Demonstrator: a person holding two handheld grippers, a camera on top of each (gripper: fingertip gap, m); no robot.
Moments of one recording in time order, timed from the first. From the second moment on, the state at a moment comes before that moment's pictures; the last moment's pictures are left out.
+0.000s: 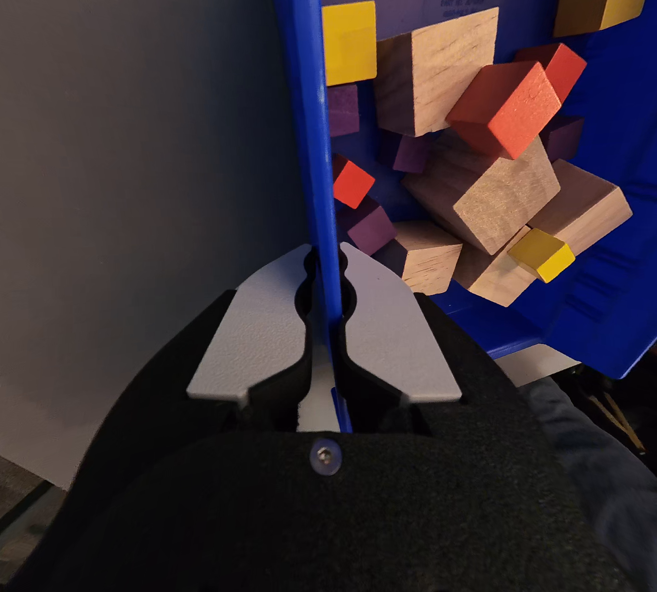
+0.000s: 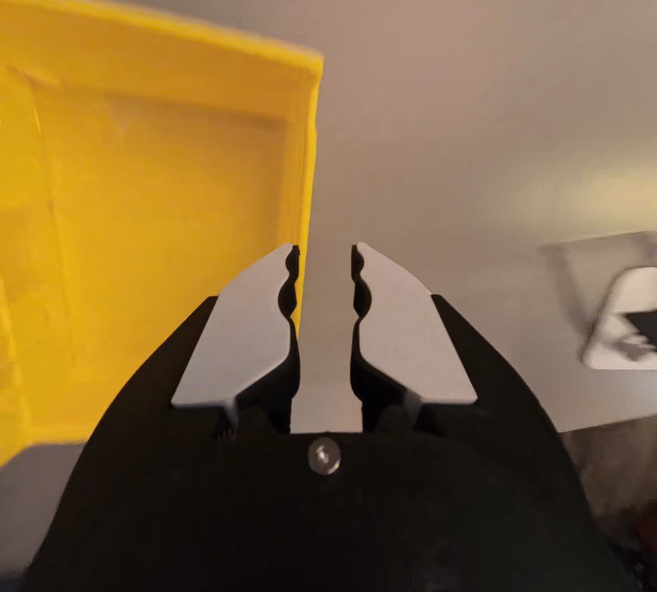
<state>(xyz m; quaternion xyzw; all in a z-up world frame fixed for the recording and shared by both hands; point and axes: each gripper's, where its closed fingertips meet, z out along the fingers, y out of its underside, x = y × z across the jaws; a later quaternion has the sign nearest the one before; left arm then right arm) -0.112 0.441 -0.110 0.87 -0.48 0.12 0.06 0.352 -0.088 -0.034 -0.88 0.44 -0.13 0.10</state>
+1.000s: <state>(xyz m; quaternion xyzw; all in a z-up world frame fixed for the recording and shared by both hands) -0.120 0.435 -0.112 0.88 -0.46 0.12 0.04 0.030 0.318 -0.114 -0.96 0.25 0.00 0.11</state>
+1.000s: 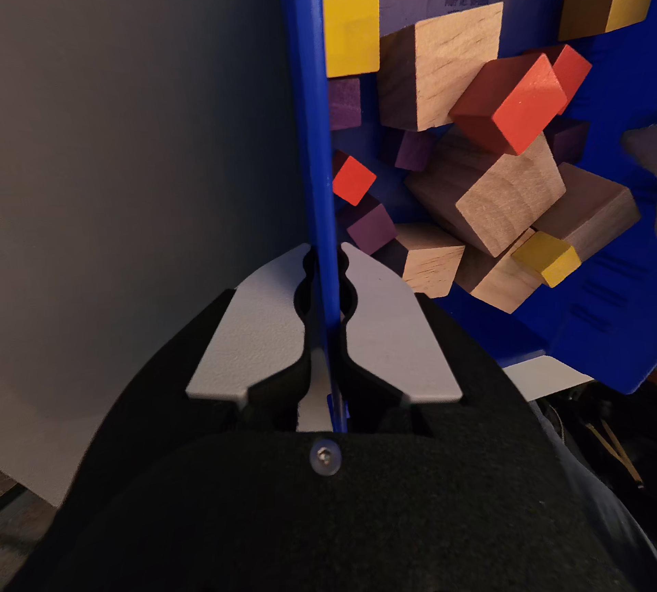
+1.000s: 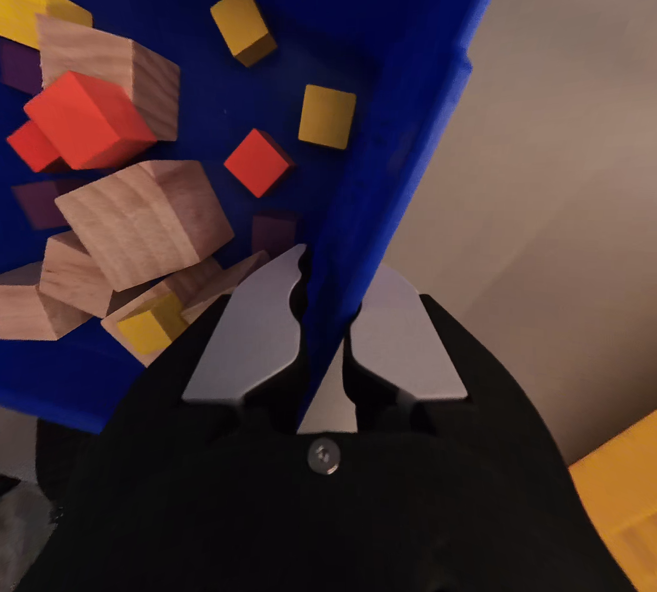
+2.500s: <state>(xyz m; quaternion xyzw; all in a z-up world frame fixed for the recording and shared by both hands) 0.253 0.117 0.054 0.71 -0.68 0.19 -0.04 0.346 -0.044 0.072 -0.89 0.43 -0.08 0.14</state>
